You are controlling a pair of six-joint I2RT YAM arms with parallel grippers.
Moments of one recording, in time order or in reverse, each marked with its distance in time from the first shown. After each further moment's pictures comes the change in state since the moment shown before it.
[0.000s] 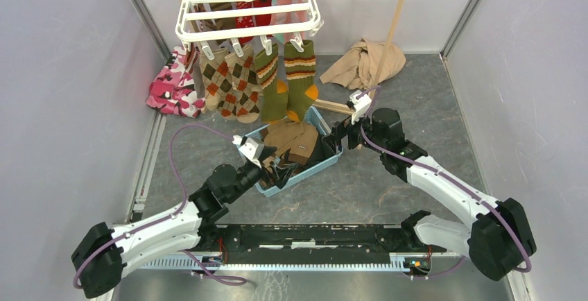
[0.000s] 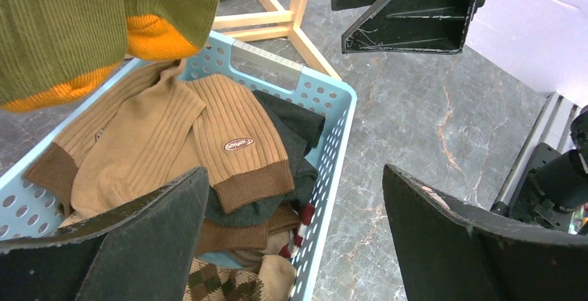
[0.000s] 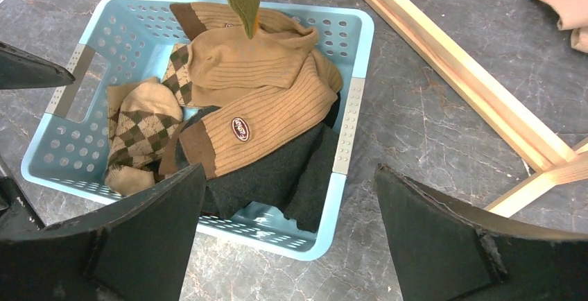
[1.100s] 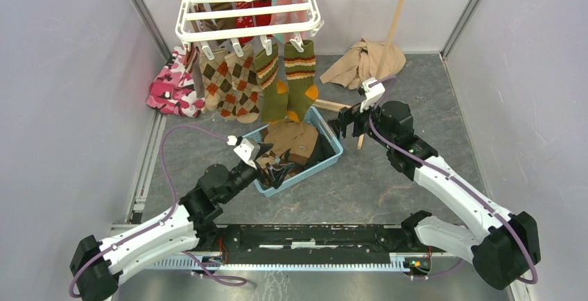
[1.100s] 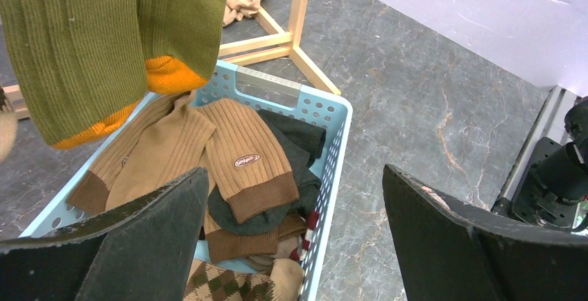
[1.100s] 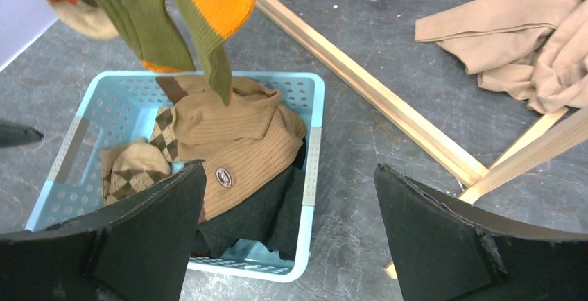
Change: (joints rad) left arm 0.000 -0.150 0.053 -0.154 0.018 0.087; right arm -0.010 -0.075 0.079 -0.033 0.126 0.018
